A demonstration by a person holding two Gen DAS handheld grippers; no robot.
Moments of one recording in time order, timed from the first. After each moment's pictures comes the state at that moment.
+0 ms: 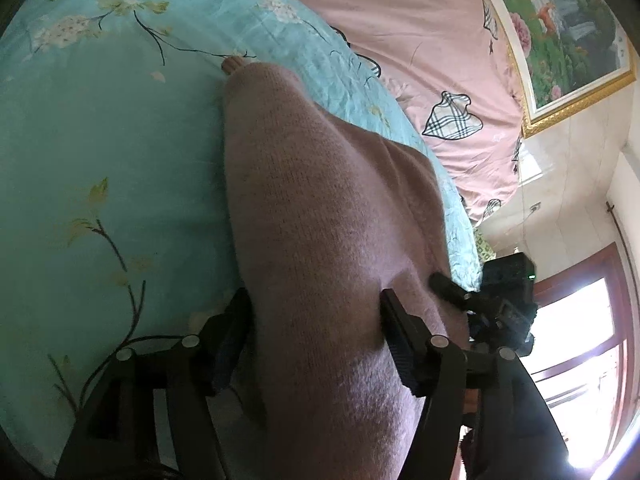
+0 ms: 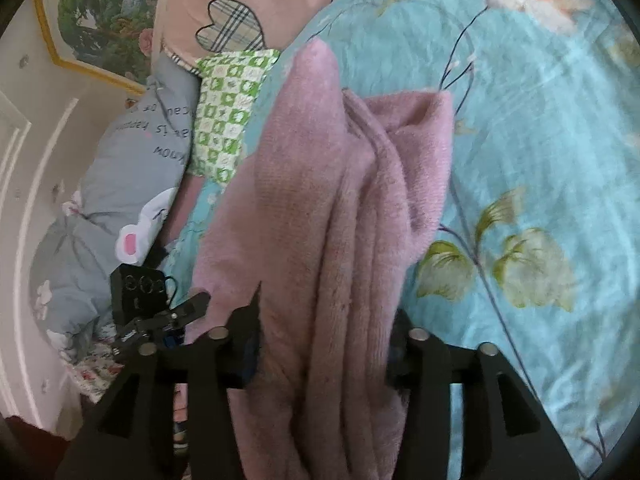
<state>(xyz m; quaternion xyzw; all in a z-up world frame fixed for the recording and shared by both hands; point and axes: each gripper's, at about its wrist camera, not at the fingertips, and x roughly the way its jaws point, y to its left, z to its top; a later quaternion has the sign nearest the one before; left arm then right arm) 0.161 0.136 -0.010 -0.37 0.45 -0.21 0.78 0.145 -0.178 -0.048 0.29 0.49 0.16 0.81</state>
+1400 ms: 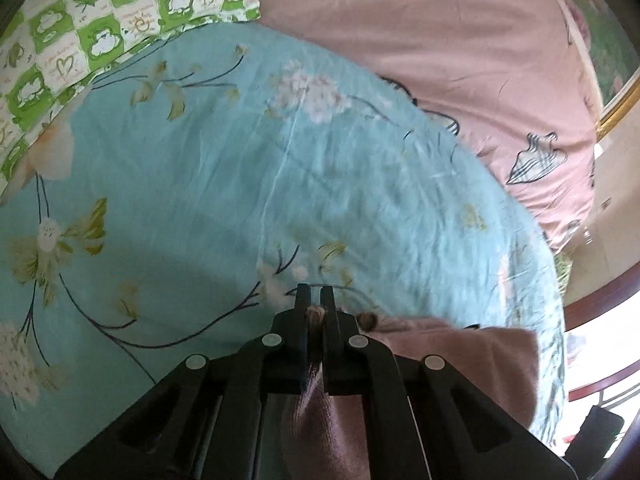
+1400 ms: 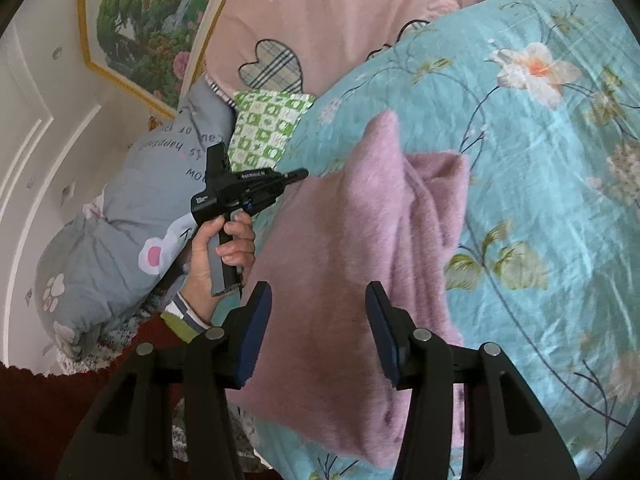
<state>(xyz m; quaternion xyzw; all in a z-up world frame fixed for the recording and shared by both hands) 0.368 0.173 0.010 -0.25 0.48 -0.12 0.83 0.109 -0.170 0.003 0.29 0.41 0.18 0.85</state>
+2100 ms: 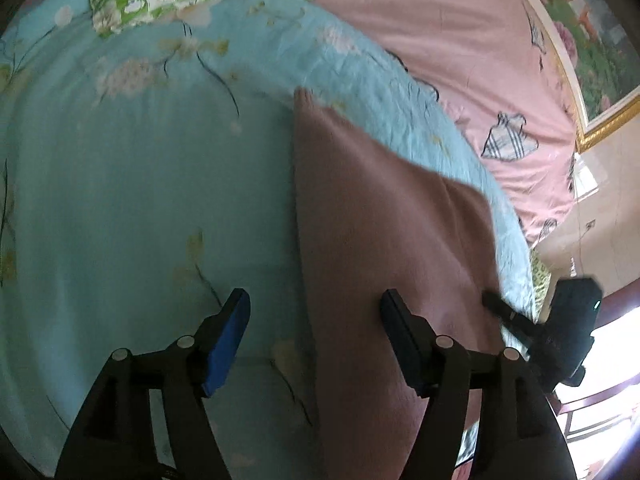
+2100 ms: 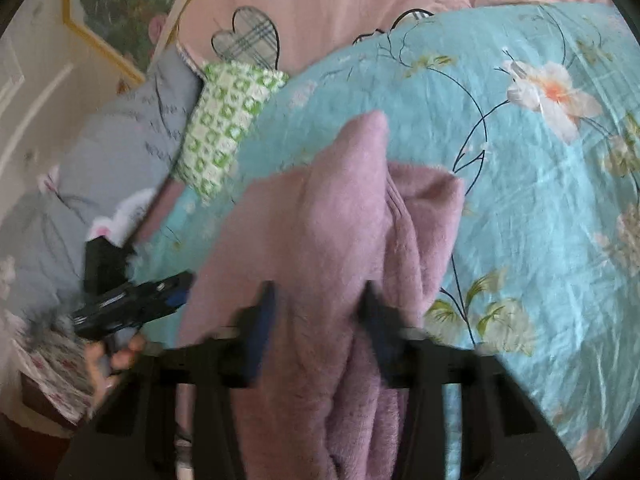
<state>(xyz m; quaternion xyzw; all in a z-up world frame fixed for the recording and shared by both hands) 0.159 0.162 0.014 -0.33 0.48 -0.10 0.81 0.161 -0.152 -0.011 0.18 0.47 0.14 0.85</state>
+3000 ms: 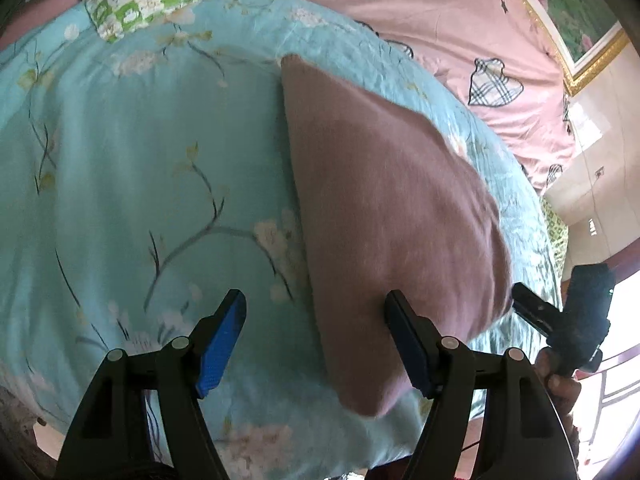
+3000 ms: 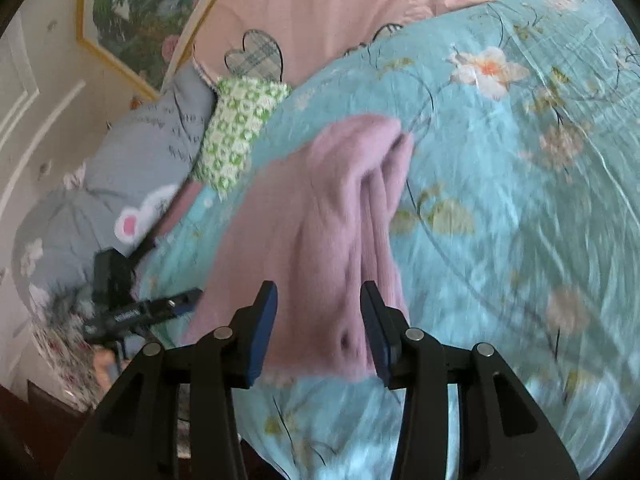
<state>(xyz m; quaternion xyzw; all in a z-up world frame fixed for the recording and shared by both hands) 0.078 0.122 0.029 -0.25 0.50 -0.10 0.82 0.052 -0.180 -0.010 0.22 0.45 0.14 0.86</state>
